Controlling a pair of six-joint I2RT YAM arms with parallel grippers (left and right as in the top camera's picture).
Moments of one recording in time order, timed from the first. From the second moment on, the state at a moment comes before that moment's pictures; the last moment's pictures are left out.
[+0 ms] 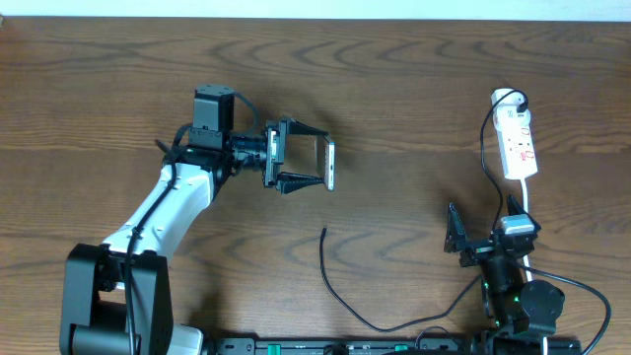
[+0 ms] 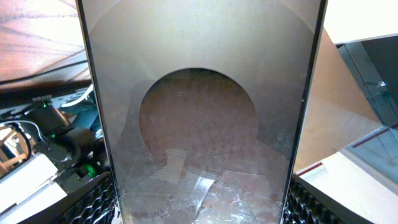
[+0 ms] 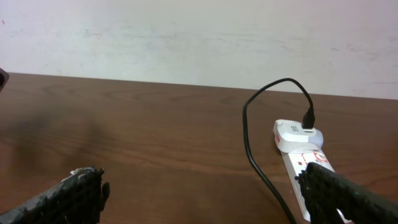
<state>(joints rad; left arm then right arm) -0.17 1.62 0.97 -0.10 1.30 -1.77 -0.13 0.01 0.01 -0.05 -0.28 -0.01</state>
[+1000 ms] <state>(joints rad) -0.06 1.62 0.97 -0.05 1.01 -1.28 -0.13 0.01 0.01 -0.05 -0.28 -0.01</state>
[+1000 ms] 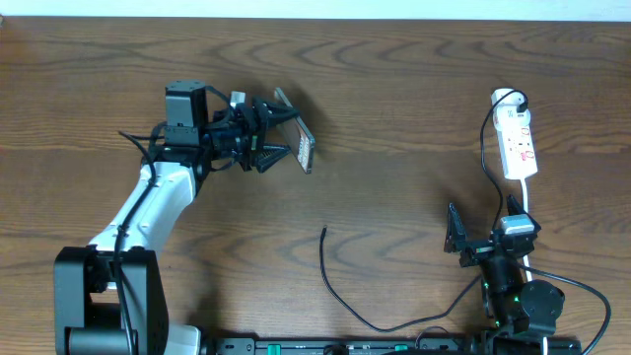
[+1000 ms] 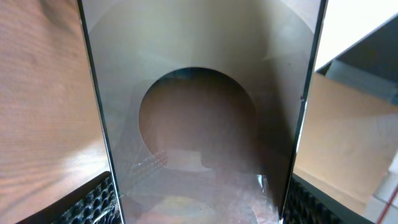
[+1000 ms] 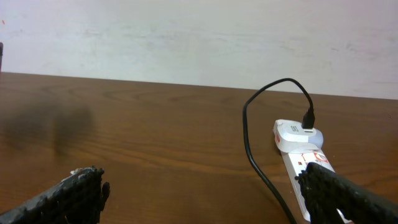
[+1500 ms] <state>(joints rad) -0.01 1.62 0.97 -0.05 0.93 -1.27 -0.13 0.01 0.01 0.01 -0.31 0.08</state>
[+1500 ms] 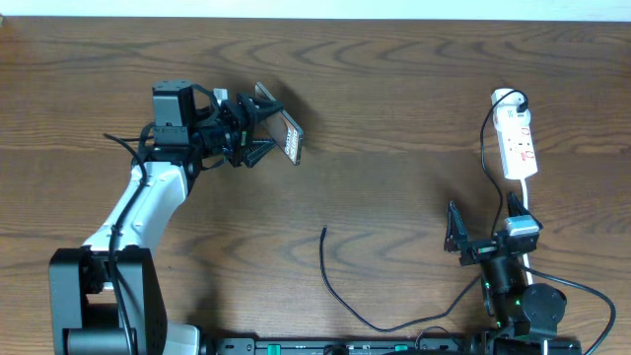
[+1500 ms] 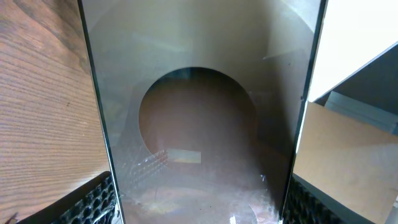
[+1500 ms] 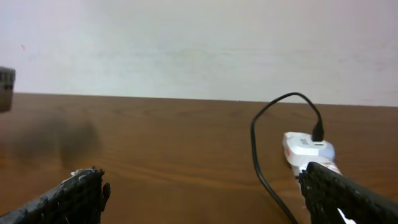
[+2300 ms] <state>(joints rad) 0.01 1.62 0.97 -0.06 0.80 -1.26 -0.06 1.32 1.00 -0.21 -1.04 0.25</state>
